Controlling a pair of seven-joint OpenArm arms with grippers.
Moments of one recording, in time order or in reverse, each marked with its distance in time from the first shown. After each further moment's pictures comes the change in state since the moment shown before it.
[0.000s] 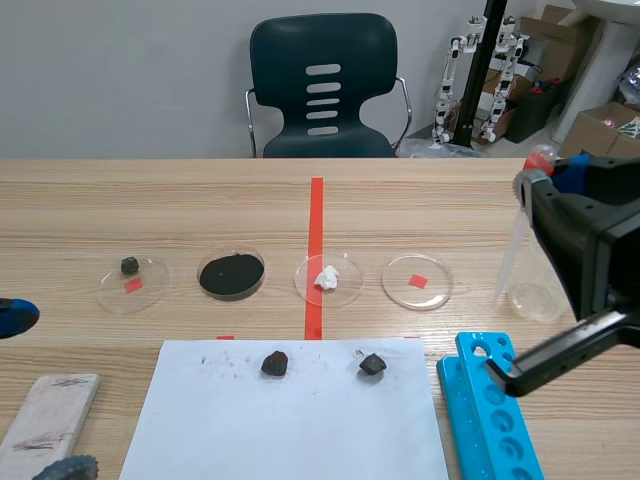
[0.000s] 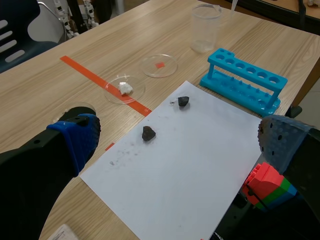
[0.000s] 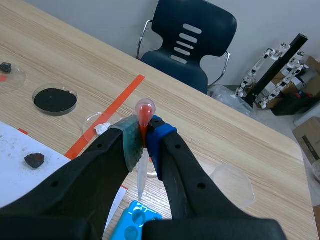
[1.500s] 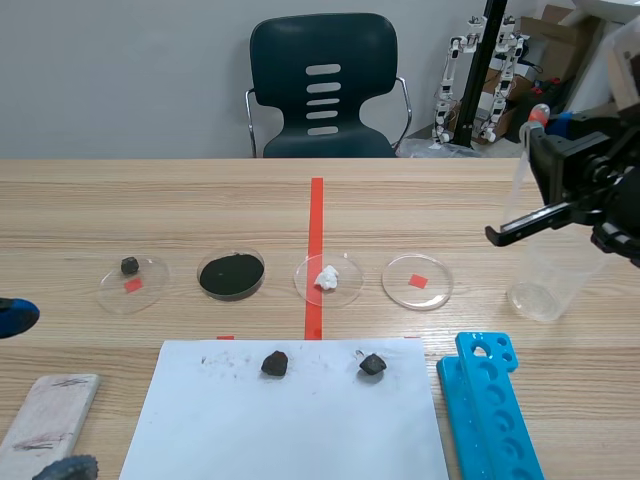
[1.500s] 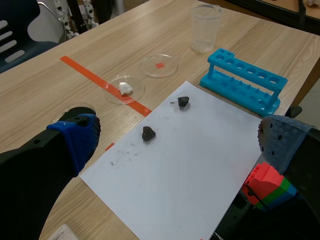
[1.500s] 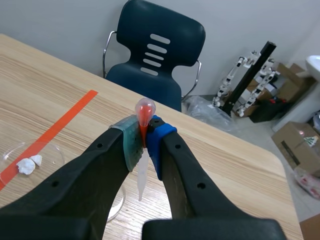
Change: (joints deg) left arm 0.0 0.0 0.0 0.0 0.0 0.0 0.0; right arm 33.8 0.0 0.0 -27.7 8.5 6.2 0.5
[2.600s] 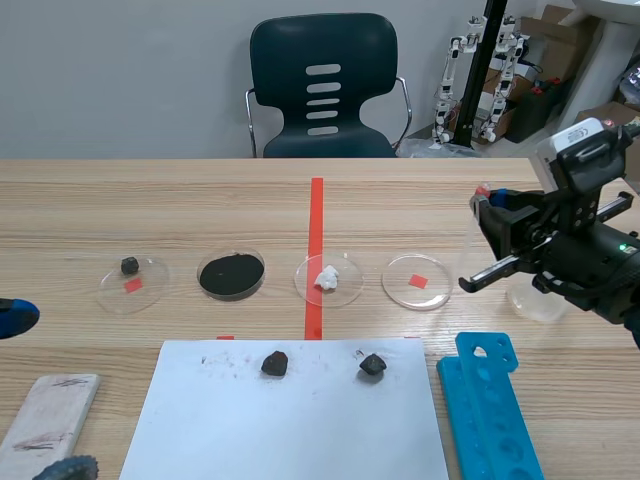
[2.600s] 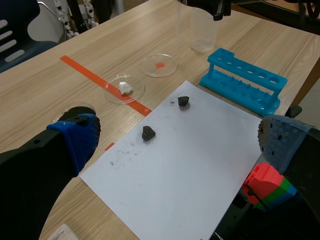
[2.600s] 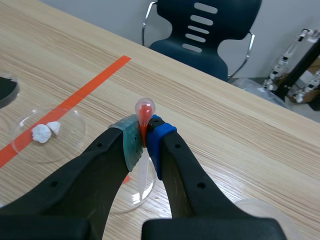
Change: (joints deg) left arm 0.0 0.0 0.0 0.0 0.0 0.0 0.0; right arm 14.1 -7.0 0.0 -28.5 -5.4 18.8 11.9
